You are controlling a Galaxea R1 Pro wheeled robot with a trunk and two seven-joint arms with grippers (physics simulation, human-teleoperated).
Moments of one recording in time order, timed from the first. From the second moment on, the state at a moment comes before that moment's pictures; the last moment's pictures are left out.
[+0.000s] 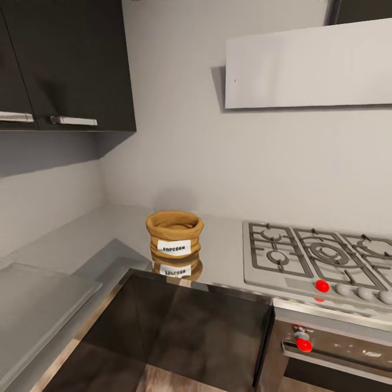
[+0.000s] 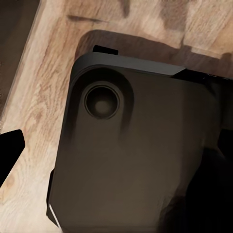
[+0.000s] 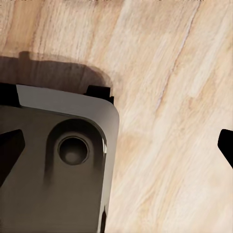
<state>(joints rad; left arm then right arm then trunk) 0.00 -0.02 0.20 -0.06 0.02 -0.08 0.01 -0.16 -0.13 -0.21 0.03 0.33 -0.07 0.13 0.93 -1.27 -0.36</state>
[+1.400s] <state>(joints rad) 0.00 -0.02 0.20 -0.07 0.02 -0.08 0.01 -0.16 -0.12 -0.21 0.03 0.32 -0.06 0.13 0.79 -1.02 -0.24</state>
